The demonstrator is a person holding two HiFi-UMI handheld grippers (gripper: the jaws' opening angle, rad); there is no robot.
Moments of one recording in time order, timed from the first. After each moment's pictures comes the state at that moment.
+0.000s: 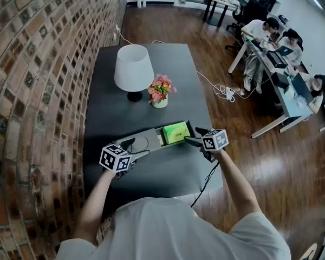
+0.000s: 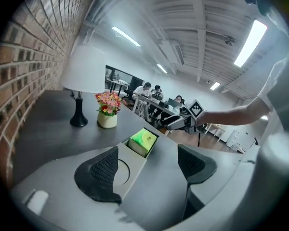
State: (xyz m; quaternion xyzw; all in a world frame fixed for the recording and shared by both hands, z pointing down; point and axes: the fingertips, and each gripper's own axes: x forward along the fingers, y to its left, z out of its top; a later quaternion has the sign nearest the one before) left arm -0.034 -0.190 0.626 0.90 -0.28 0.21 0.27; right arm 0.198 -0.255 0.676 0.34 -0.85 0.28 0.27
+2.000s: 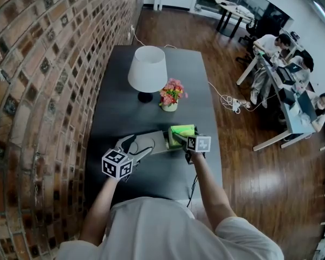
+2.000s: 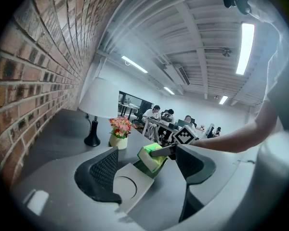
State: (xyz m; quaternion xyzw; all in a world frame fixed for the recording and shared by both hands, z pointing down) left arm -0.061 -0.195 0.579 0.90 -0.38 0.08 0.21; right arm 0.139 -0.301 0.715 0.48 -0.79 0.33 0.22
